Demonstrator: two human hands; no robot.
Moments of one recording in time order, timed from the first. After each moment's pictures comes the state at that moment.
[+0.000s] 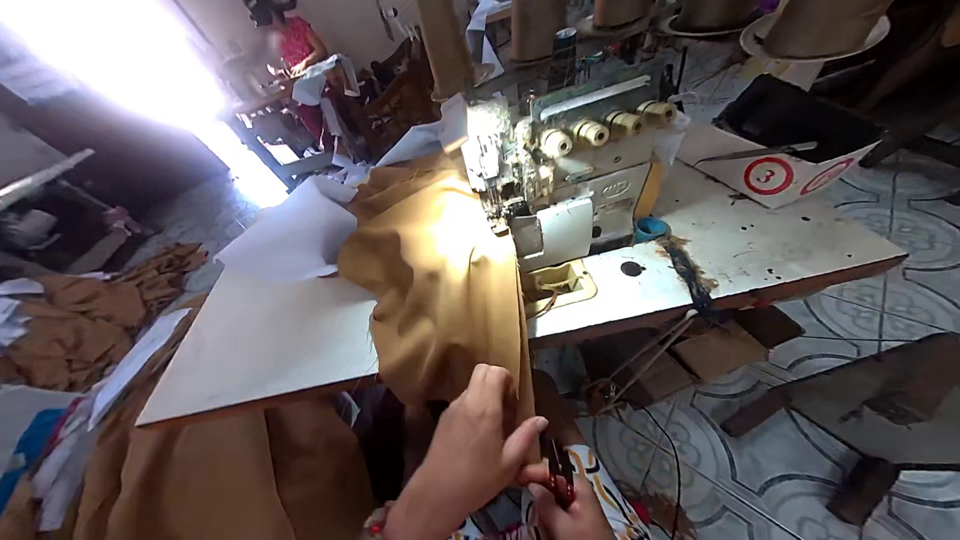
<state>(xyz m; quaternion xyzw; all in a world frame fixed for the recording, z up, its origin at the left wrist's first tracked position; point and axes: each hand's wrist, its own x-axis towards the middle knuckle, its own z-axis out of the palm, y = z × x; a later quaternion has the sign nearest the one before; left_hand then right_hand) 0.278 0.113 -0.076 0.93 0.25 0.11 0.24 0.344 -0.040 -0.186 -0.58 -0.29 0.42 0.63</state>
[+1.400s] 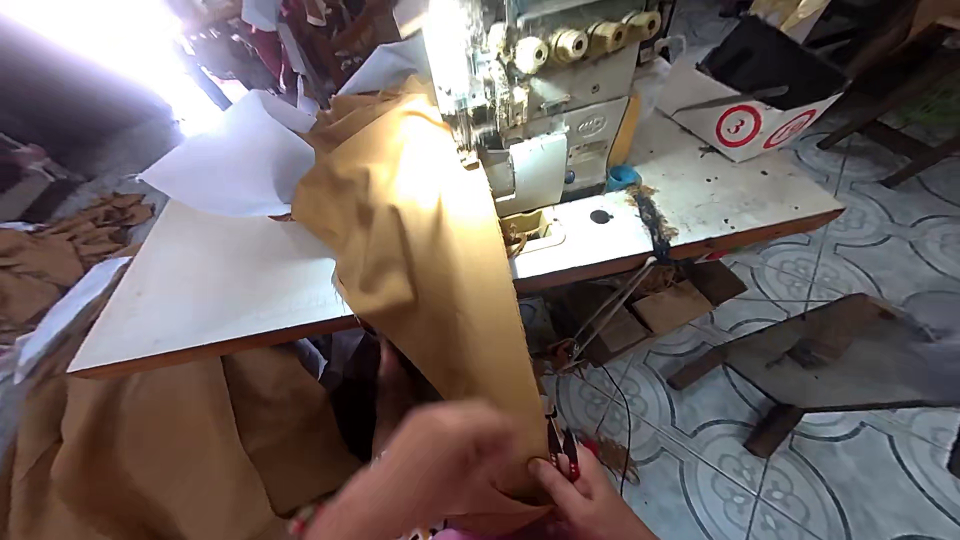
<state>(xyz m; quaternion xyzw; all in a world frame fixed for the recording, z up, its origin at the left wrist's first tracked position) 0.240 0.075 -0.082 0.96 0.08 0.11 0.24 0.370 -0.095 -0.170 -0.56 -0.36 0.45 0.60</state>
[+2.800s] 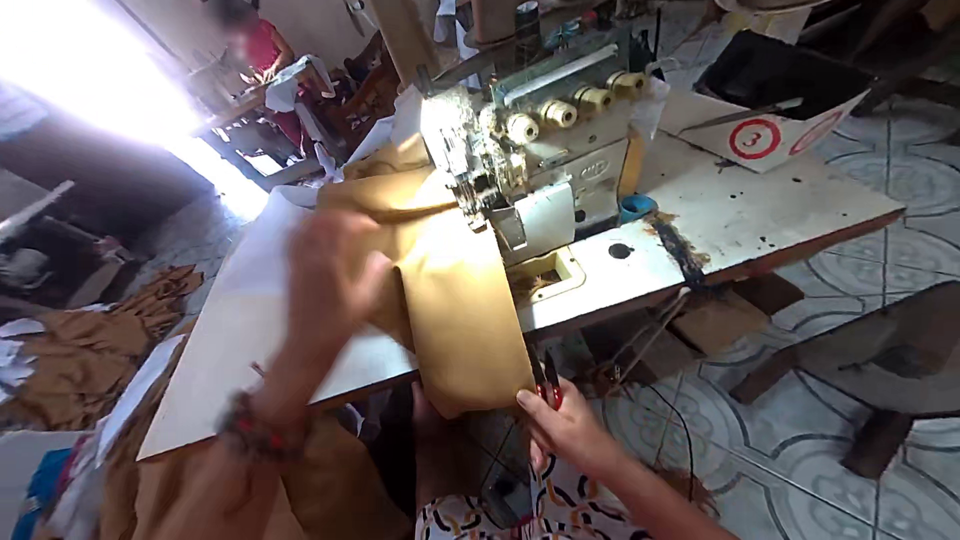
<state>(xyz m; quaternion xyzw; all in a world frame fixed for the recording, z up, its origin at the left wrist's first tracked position) 0.282 0.261 0.019 0.95 0.19 0.24 -0.03 0.402 0.017 -0.138 -0.47 -0.25 0.51 0.67</state>
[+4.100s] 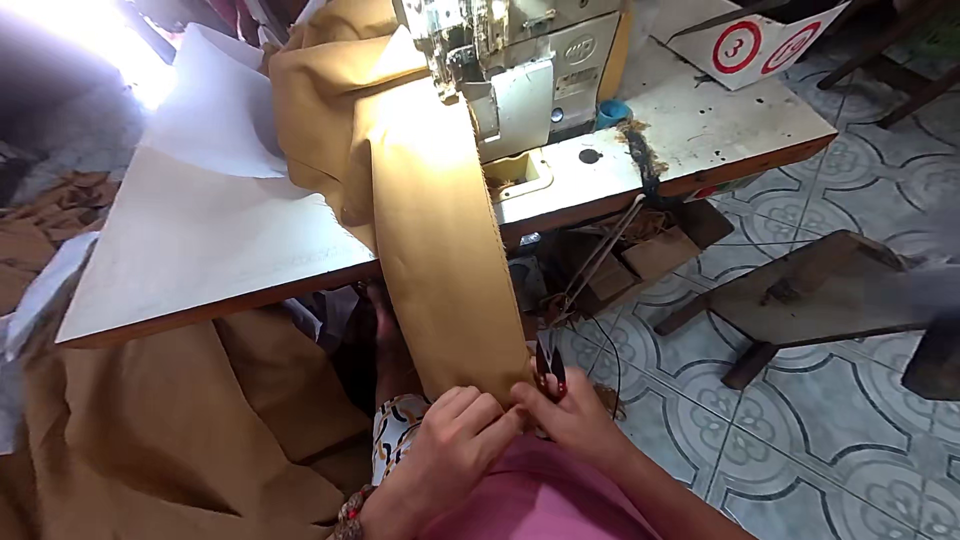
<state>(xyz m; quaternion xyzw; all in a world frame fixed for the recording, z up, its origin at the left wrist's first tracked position) 0.213 0.032 -0.150 0.95 -0.02 0.29 0.13 0.367 -0.087 -0.165 -0.56 -0.38 0.39 0.63</state>
